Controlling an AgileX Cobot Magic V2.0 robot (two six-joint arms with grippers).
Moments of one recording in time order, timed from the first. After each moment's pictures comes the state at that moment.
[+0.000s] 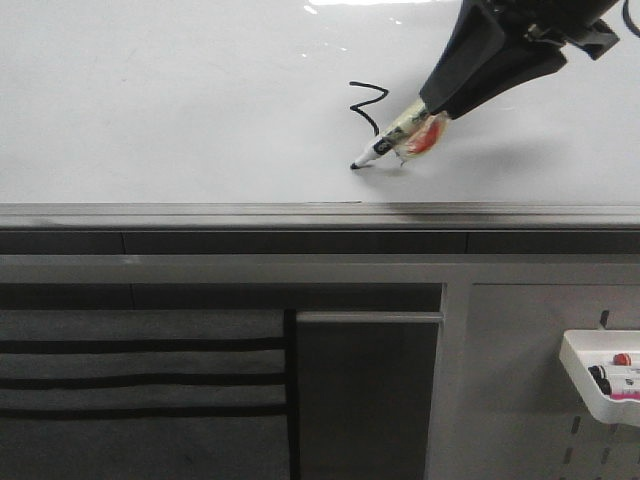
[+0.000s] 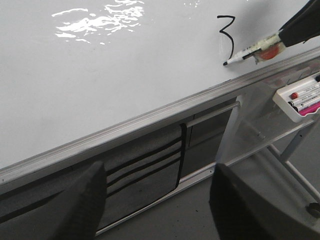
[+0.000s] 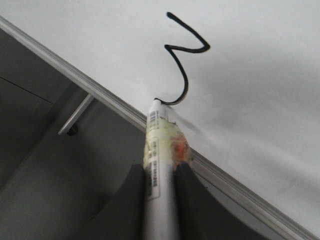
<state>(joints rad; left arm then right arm) -0.51 0.65 -0.69 -0.01 0.61 0.01 0.23 1.52 -1.17 0.67 0.70 -0.69</state>
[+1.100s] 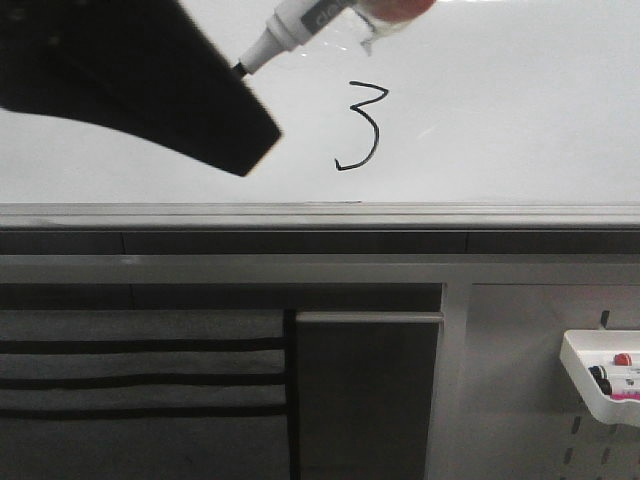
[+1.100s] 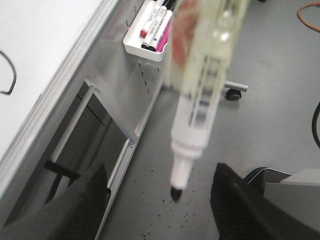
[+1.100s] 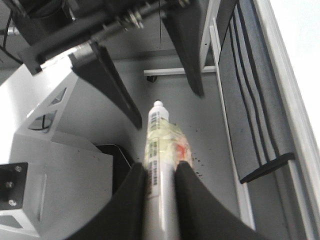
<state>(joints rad) -0.85 1.18 -0.90 -0.39 0.57 0.73 0.35 1.23 -1.21 0.77 1.23 -1.30</state>
